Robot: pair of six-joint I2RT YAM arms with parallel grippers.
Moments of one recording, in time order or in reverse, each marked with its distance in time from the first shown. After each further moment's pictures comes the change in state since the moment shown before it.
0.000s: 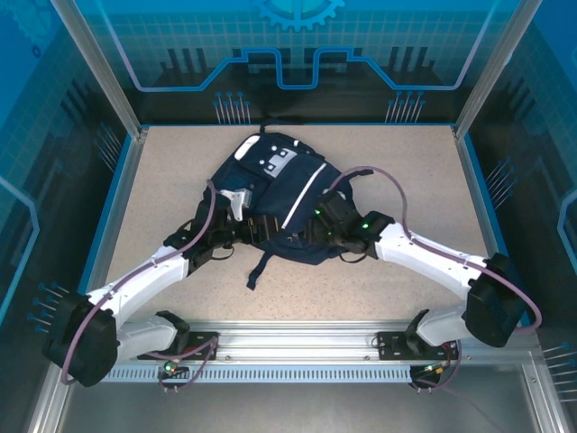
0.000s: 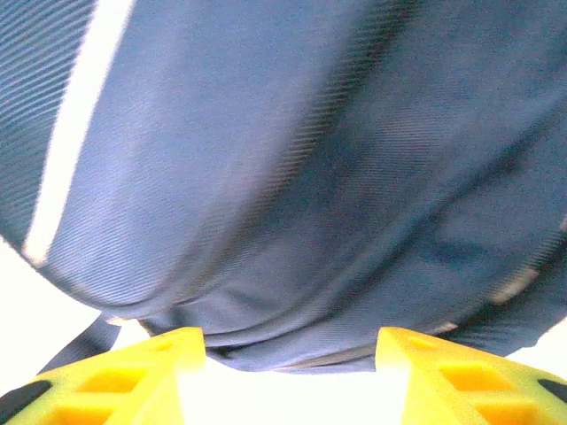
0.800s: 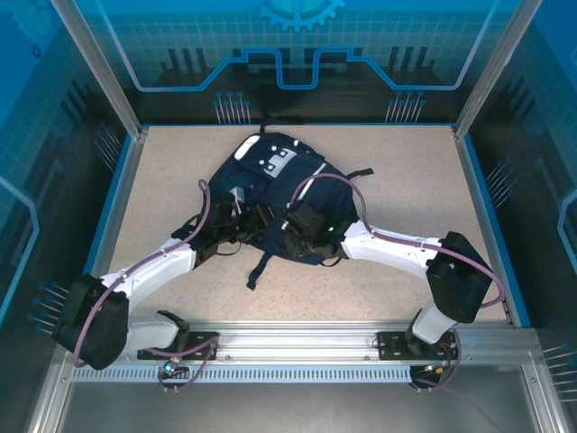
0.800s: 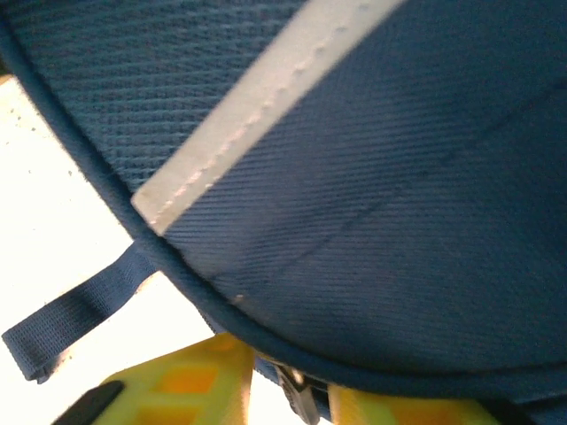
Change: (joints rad) left arm 0.012 0.110 0.021 0.085 -0.035 -0.383; right arm 0.093 0.206 0.077 0.056 0.002 -0.151
